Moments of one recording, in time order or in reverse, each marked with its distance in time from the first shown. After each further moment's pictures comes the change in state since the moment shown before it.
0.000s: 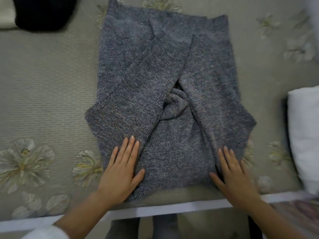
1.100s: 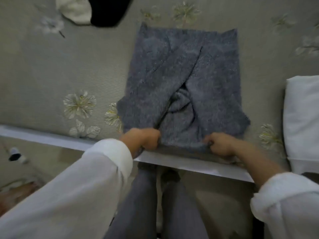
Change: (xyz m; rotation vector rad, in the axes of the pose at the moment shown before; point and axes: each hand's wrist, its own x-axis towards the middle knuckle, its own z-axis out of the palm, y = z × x) left_hand -0.026 0.124 -0.041 0.037 -0.646 -0.132; right_hand -0.034 0.008 -0.072 -0.005 -0.420 -0.365
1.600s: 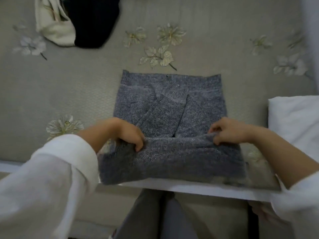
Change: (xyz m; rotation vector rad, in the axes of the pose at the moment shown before) left_hand -0.023 -0.038 -0.114 -0.482 -0.289 -0.102; right_hand -0.014 0.020 -0.122 0.149 0.144 -0.013
